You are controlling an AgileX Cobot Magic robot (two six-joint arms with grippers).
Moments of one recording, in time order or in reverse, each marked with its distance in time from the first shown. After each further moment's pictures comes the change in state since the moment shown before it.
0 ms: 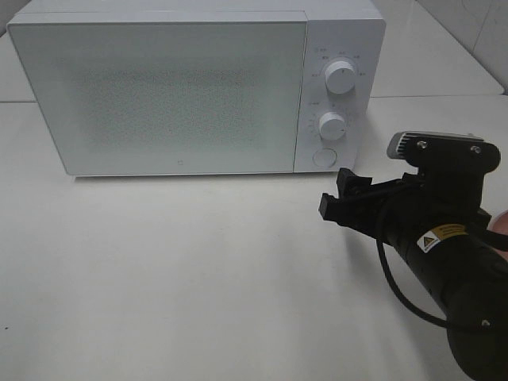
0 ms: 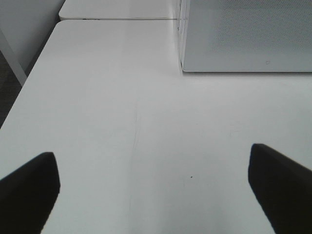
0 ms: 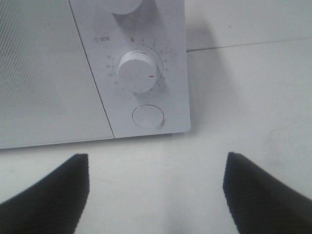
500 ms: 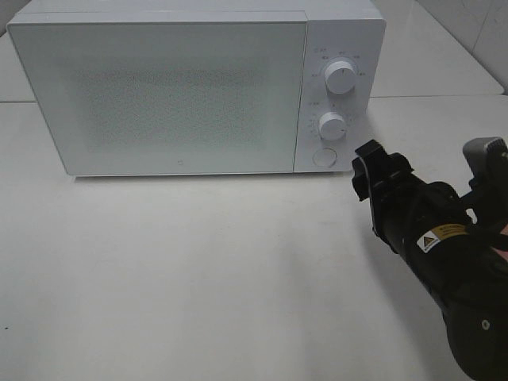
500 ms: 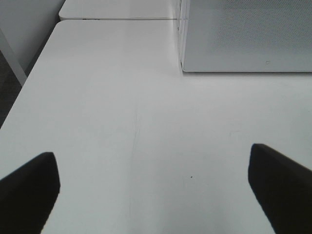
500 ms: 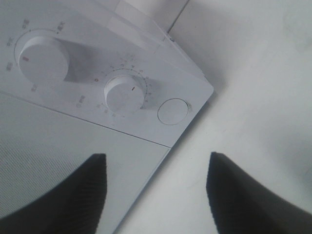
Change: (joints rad) left arm 0.000 0.000 0.000 0.000 0.000 0.000; right arm 0.000 0.000 0.000 0.000 0.000 0.847
